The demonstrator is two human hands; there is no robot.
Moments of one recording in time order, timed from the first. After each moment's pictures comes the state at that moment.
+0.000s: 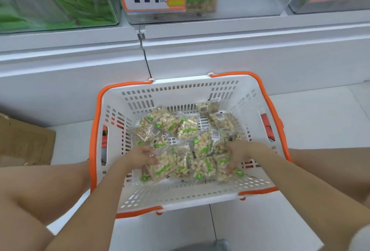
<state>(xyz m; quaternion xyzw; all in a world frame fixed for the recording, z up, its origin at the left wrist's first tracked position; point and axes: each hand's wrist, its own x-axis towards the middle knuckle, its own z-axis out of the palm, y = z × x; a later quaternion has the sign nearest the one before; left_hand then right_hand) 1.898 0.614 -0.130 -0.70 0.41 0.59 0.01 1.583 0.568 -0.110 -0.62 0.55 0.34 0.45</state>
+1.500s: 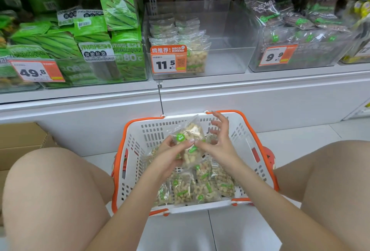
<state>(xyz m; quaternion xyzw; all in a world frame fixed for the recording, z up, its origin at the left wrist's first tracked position) 1.813 0.643 0.014 -0.50 0.29 0.68 -0.45 1.654 0.631 0.031 -0.54 0.53 -0.41 0.51</state>
